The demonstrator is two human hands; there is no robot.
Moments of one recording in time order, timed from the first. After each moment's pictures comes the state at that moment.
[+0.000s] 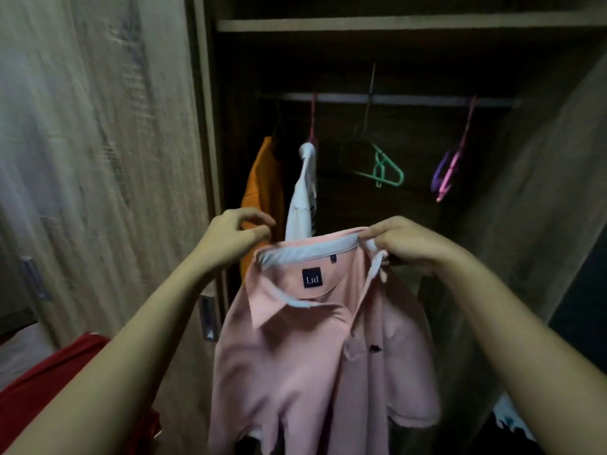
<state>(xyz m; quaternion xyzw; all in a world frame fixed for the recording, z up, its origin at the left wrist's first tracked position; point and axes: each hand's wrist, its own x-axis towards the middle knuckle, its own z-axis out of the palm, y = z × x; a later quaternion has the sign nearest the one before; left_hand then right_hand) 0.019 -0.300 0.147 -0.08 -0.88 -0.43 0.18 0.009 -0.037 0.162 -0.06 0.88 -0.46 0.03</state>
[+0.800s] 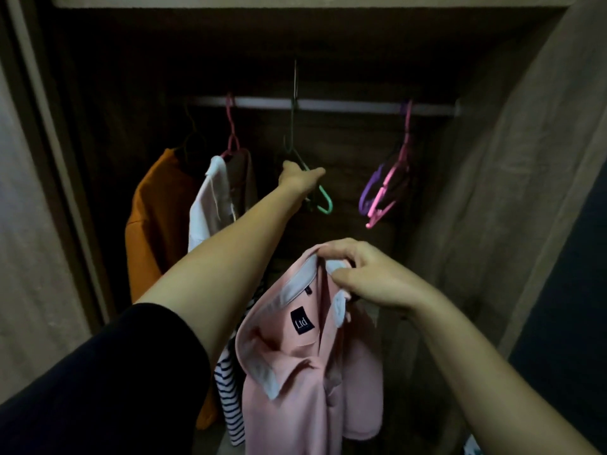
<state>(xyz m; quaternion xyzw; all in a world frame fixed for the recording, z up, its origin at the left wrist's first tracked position) -0.224 -0.046 0.215 0.02 -0.80 -0.59 0.14 -0.035 0.061 0.167 -0.20 0.87 -0.45 -0.04</state>
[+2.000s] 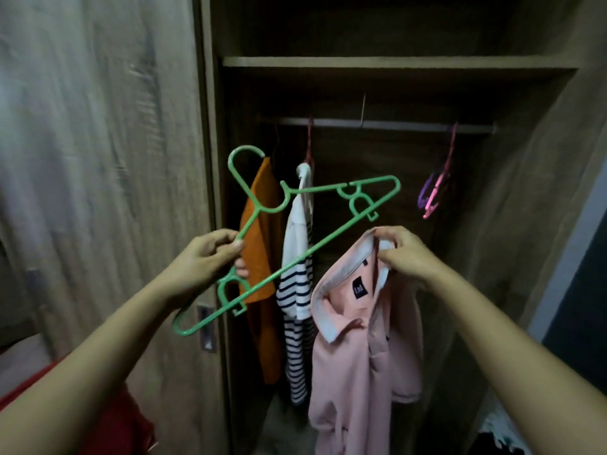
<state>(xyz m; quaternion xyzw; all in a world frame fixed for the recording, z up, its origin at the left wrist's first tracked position) 0.049 -0.324 0.136 -0.15 -0.73 -0.66 0.09 0.013 -0.015 0.158 -0.10 0.90 -0.39 -0.16</state>
